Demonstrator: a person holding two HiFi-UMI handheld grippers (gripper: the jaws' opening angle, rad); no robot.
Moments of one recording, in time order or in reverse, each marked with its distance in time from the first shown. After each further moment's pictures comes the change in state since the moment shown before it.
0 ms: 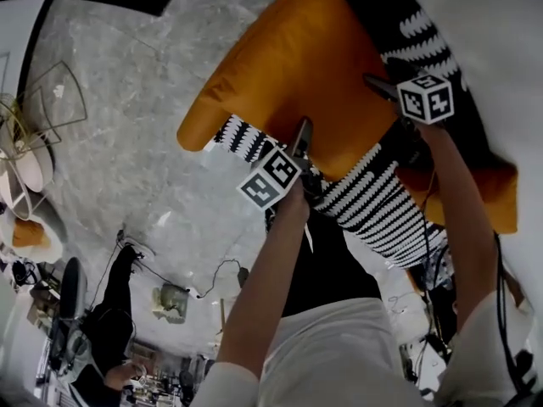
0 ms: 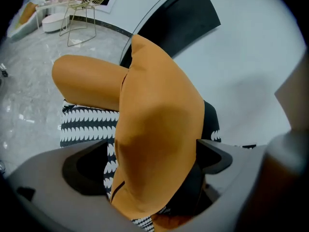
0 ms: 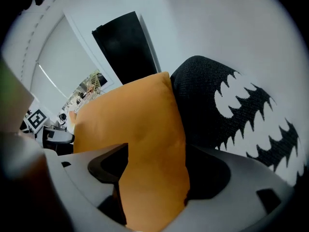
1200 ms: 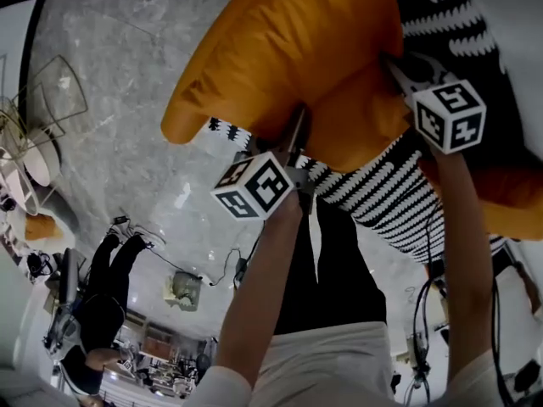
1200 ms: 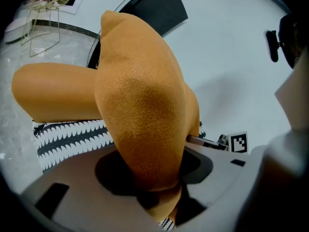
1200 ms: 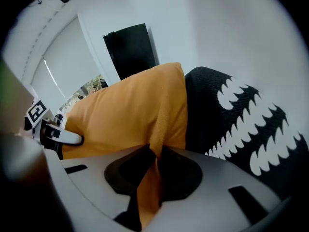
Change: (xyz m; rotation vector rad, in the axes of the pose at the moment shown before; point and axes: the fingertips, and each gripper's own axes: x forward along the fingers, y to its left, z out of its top) left arm -0.019 -0.035 -0.002 0.284 0.014 -0.246; right arm -0.030 0.051 -0.009 -0.052 -0.158 -0.072
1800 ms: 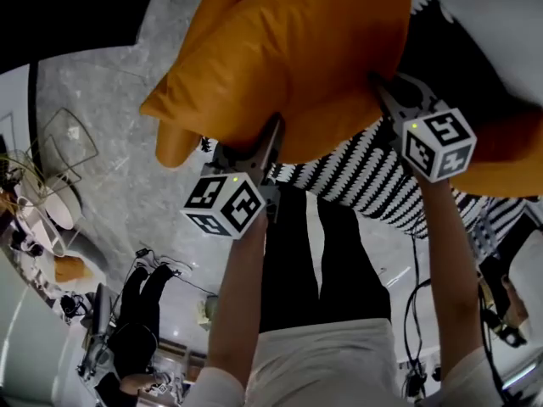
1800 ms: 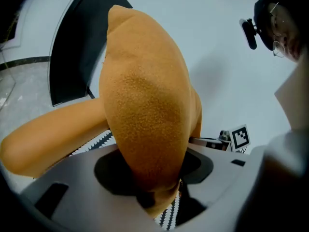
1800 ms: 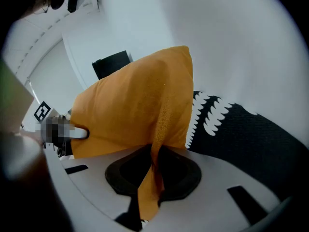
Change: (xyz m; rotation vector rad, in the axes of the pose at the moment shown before) left arm -0.021 -0.080 0.001 0.447 0.104 -0.139; right arm -0.109 0.000 -0.046 0.233 -0.183 -0.123
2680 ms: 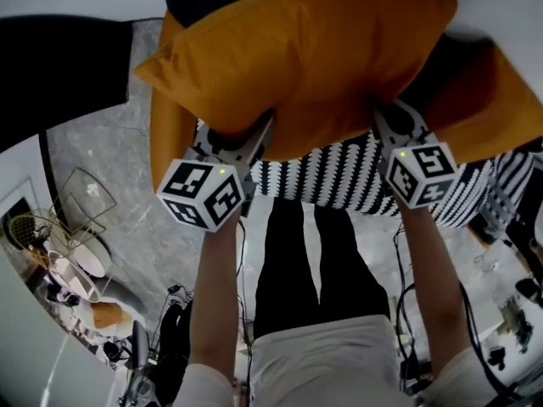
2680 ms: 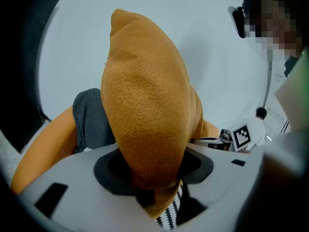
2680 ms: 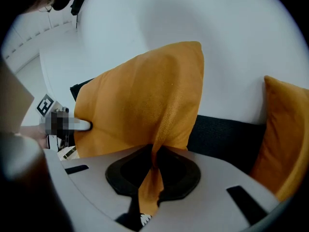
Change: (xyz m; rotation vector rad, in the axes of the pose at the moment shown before) left arm 0.042 -0.129 0.024 0.405 0.179 -0.260; right arm -0.132 -0.046 -0.036 0.243 -0.210 -0.280
